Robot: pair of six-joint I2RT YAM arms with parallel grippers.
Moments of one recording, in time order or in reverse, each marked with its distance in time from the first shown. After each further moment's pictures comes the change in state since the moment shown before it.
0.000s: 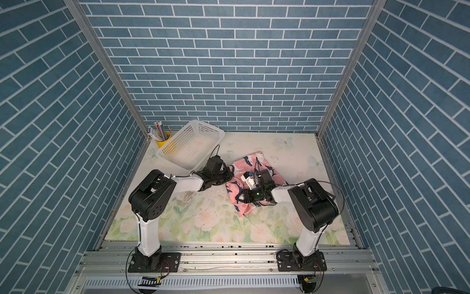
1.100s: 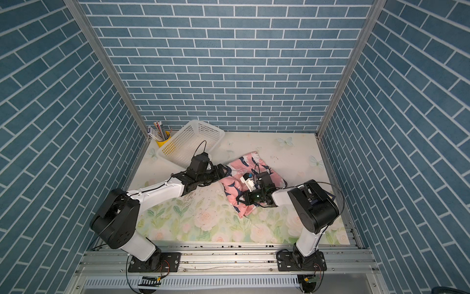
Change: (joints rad) left arm 0.019 -0.390 -0.192 -0.172 -0.019 0.048; right arm 0.011 0.017 -0.097 0.204 -0.093 0.045
